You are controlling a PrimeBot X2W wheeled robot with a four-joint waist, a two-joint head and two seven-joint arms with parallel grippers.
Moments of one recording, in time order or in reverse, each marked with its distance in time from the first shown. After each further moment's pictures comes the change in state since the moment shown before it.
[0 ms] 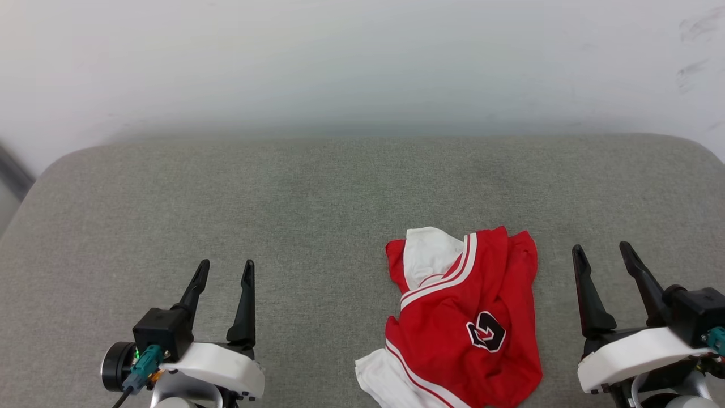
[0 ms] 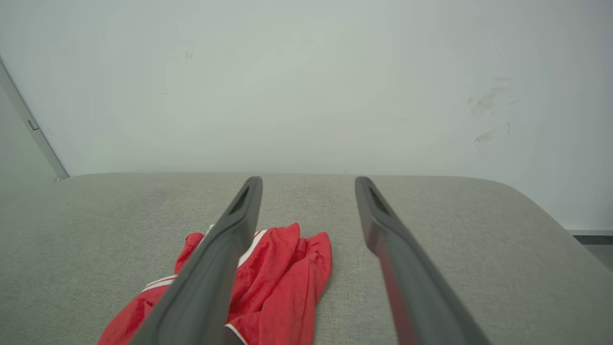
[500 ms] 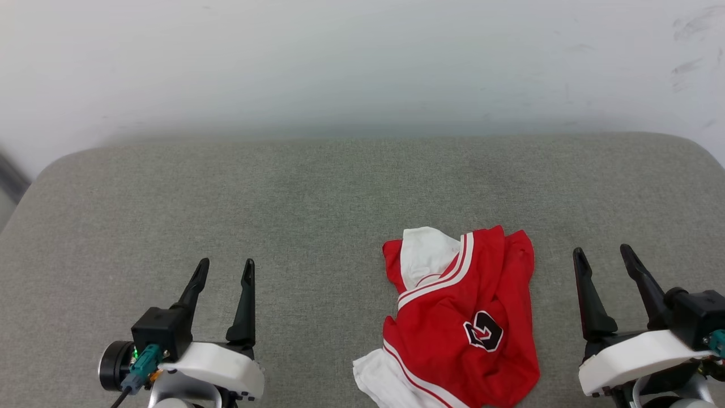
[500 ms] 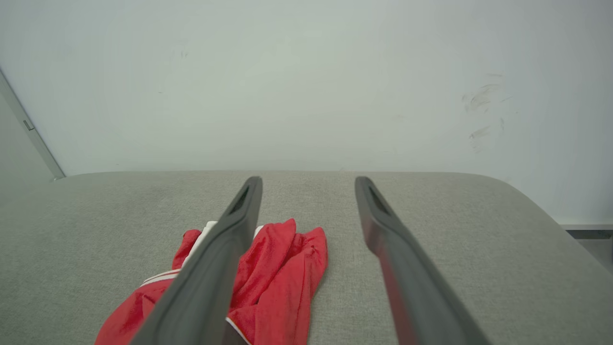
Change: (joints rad) left arm 0.020 0.009 -0.012 -0.050 -0.003 0.026 0.020; right arm 0.015 0.000 -0.004 -0.013 0.002 0.000 0.010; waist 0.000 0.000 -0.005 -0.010
